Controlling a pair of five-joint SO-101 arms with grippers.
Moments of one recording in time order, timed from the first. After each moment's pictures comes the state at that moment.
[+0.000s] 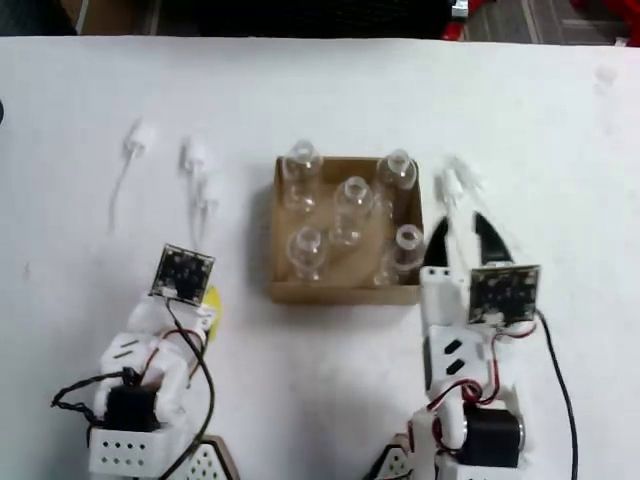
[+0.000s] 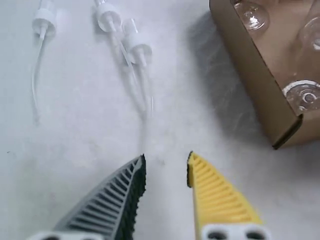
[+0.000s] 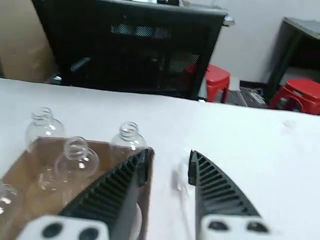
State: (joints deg) left arm -3.6 -104.0 97.1 58.9 -10.8; right arm -1.1 -102.9 75.3 45.4 8.6
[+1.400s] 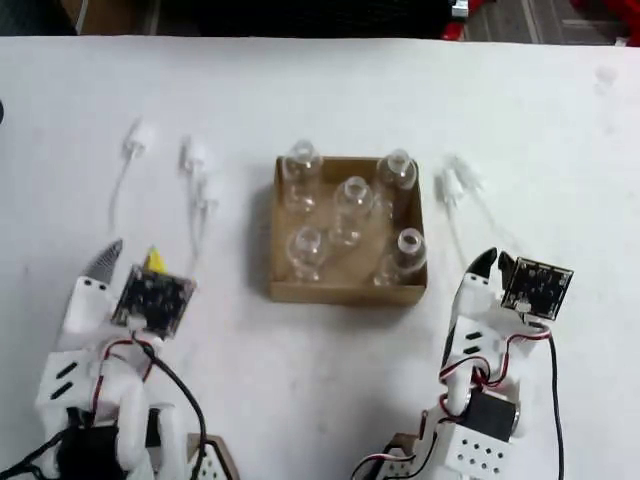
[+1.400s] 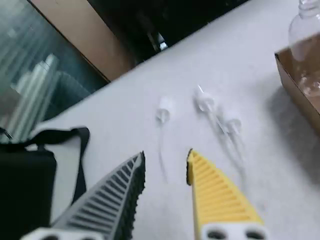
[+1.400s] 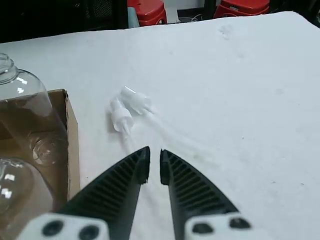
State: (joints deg) left arm -13.8 -104.8 70.8 64.9 -30.7; right arm 16.3 -102.5 95.4 35.9 4.1
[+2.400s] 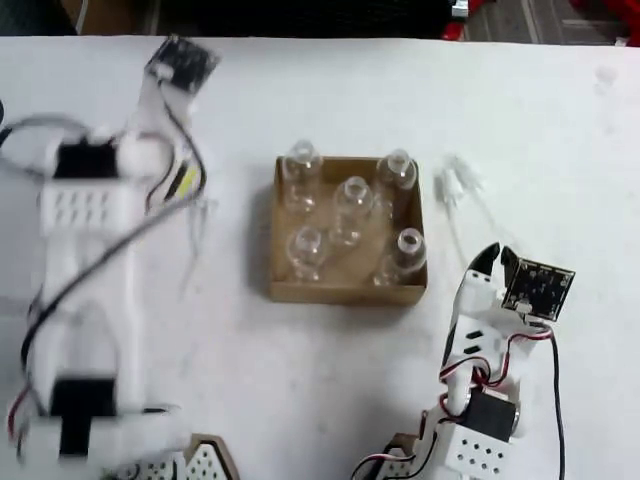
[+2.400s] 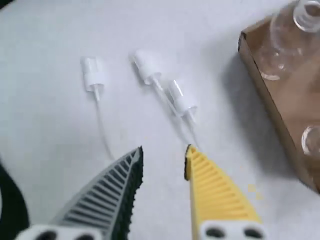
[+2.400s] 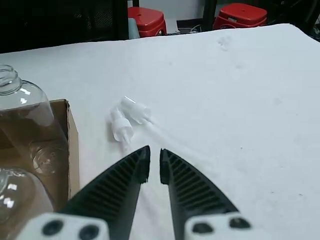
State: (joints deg) left arm -7.1 -8.9 -1.8 79.2 -24.5; right arm 16.3 -102.5 96.5 33.3 4.1
